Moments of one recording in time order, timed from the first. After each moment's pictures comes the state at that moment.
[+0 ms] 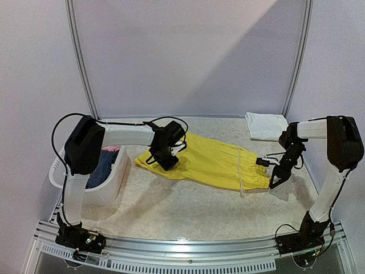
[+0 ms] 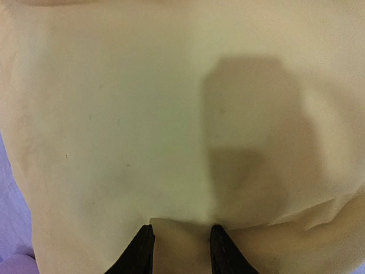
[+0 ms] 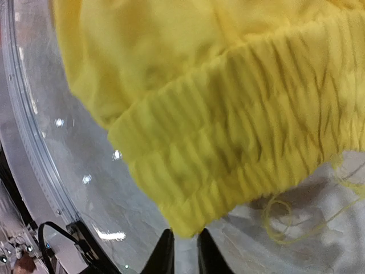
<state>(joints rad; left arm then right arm) -0.75 2.21 1.64 -0.72 -0.23 0.09 0.02 1.85 1.15 -1.21 -0.41 -0.97</state>
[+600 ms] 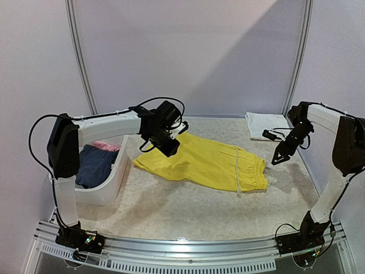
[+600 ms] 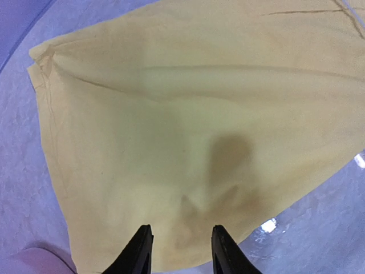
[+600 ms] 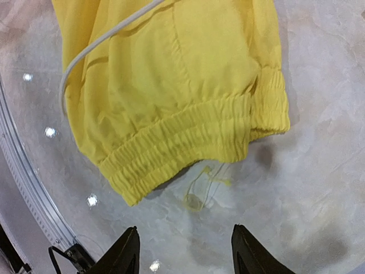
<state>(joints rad) -0.77 2.02 1.67 -0.74 -0.13 0.04 -0.03 1.77 1.41 -1.26 -0.41 -0.83</state>
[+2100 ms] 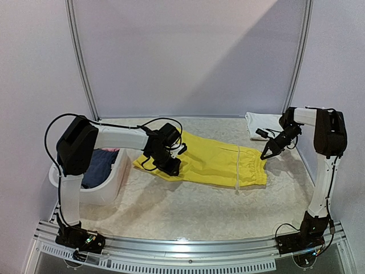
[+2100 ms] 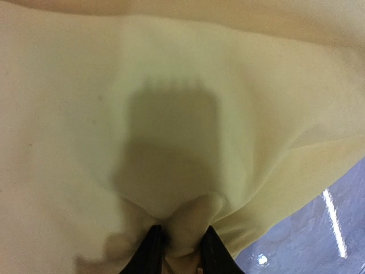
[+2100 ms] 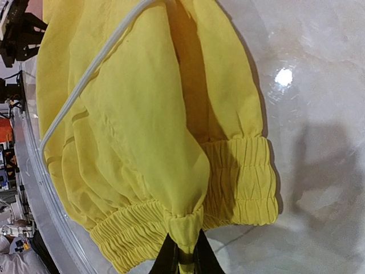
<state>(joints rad) -0.75 2.12 1.48 -0.58 0.10 -0.14 -0.06 2.17 1.66 -1.24 -0.65 -0.71</state>
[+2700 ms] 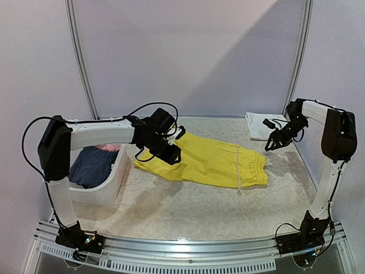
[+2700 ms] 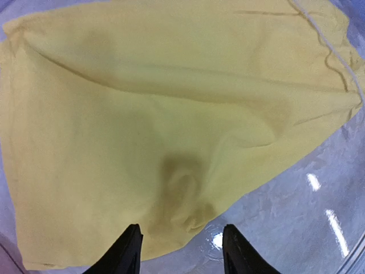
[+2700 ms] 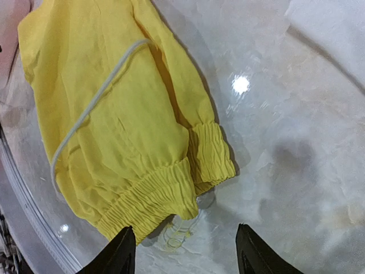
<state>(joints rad) -0.77 1.93 1.45 -0.55 0.06 -0.14 -0.08 2.05 1.66 -1.19 -0.54 -0.56</state>
